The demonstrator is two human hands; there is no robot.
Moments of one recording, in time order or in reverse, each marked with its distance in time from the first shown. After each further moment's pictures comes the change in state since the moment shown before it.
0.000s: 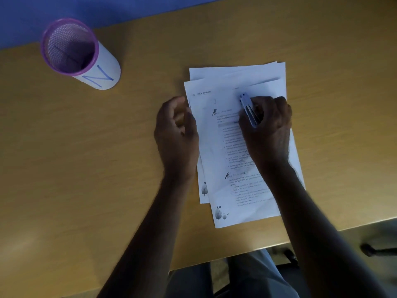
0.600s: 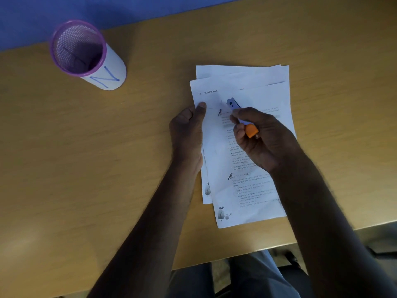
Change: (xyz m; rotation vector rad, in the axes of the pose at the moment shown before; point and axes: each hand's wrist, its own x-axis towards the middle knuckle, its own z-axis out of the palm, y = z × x) left_hand 0.010 0.017 0.015 -0.569 -0.213 -0.609; right_hand 0.016 -0.050 -0.036 1.308 -0.531 1.064
